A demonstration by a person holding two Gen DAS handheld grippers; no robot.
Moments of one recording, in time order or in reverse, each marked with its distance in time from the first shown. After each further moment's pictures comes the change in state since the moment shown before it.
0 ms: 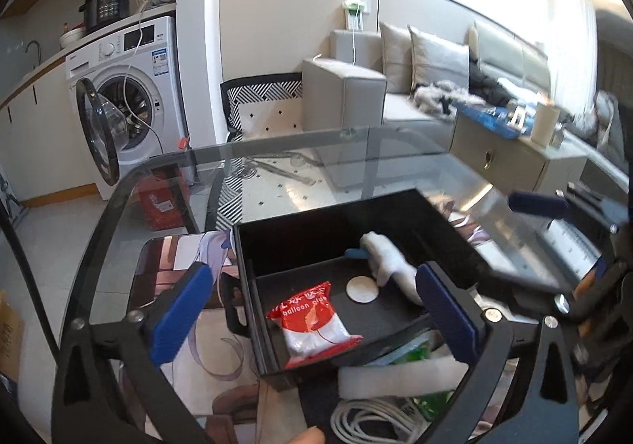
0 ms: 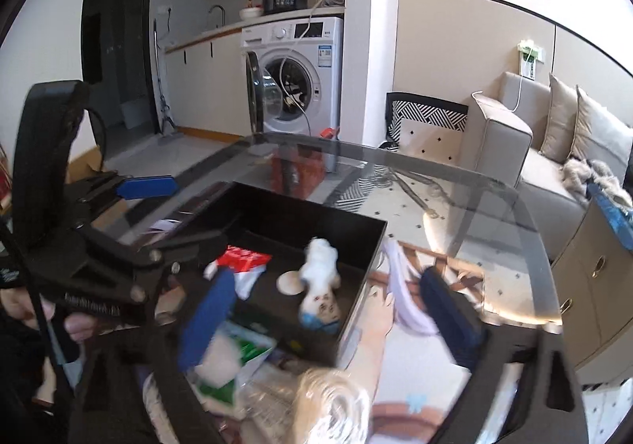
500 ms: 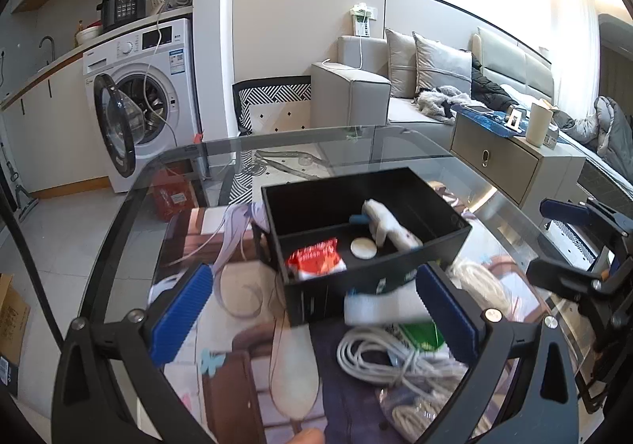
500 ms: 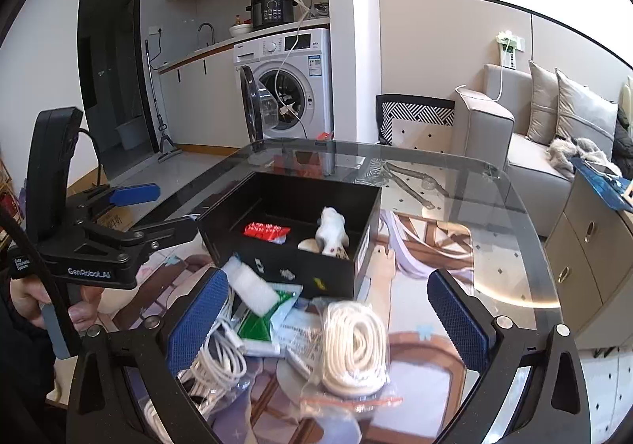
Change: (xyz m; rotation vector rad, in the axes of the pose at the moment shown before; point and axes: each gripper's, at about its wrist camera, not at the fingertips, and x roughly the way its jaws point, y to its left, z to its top) left arm -0.054 0.002 -0.037 -0.014 -0.007 0.042; right arm -0.068 0.016 -0.040 0.072 -0.031 -0.012
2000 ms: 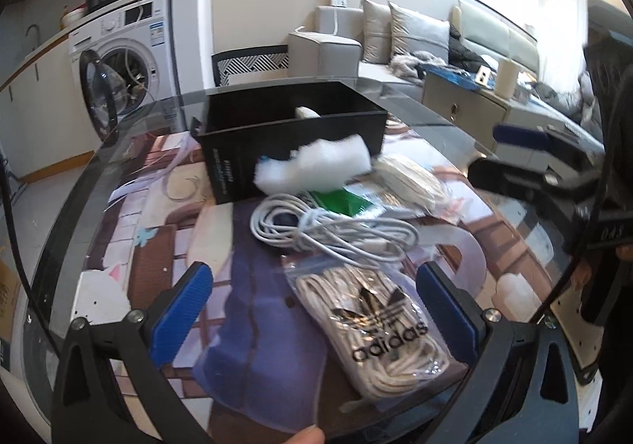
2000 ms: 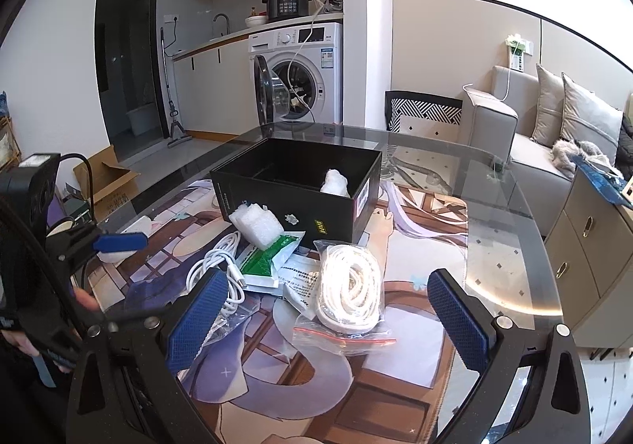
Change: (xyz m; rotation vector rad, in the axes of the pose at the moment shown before) left arm -0.026 -0.065 -0.084 0.035 0.097 -0.062; right arm -0.020 -0.005 -0.043 -0.048 0.014 0.025
